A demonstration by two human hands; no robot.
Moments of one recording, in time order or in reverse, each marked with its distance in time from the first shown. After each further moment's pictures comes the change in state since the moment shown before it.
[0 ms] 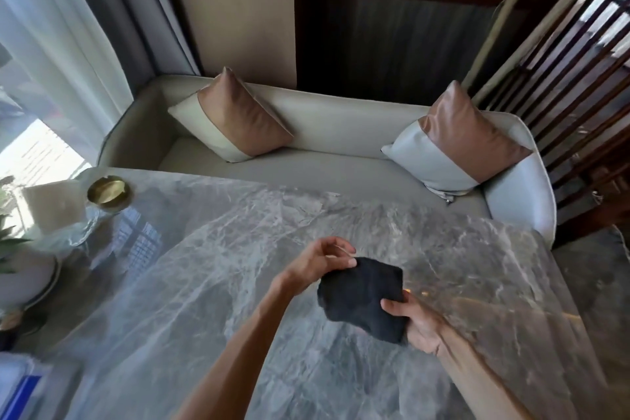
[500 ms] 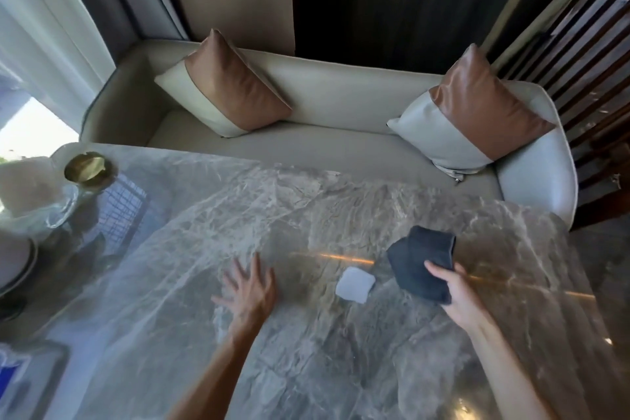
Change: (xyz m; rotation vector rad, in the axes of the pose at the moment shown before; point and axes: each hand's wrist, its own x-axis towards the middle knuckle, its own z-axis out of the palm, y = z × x) left_hand -0.019 -0.147 -0.052 0.773 0.690 -0.588; right_hand 0.008 -0.041 -0.065 -0.134 0.564 -0.314
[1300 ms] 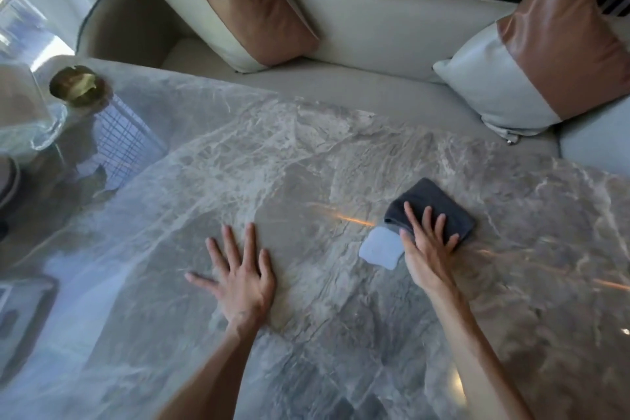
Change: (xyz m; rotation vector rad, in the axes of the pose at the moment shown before) left_hand 0.008 -0.083 0.079 0.175 0.335 -0.007; right_hand 0.067 0.115 0.047 -1.499 0.069 -0.257
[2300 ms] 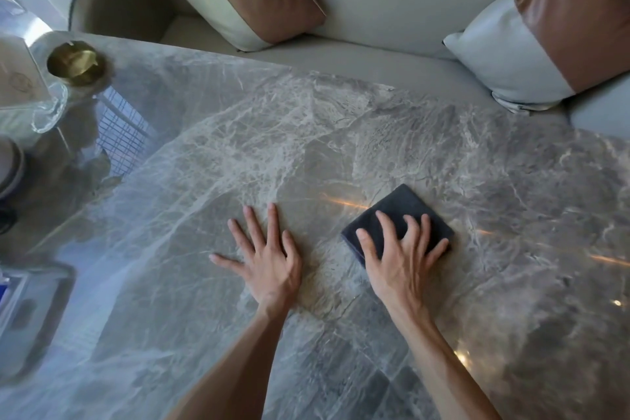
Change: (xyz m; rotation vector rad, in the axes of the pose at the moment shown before) left_hand -0.002 0.002 -0.007 -0.053 -0.023 0.017; right_hand -0.076 -0.083 0.064 -0.115 0.233 0.029
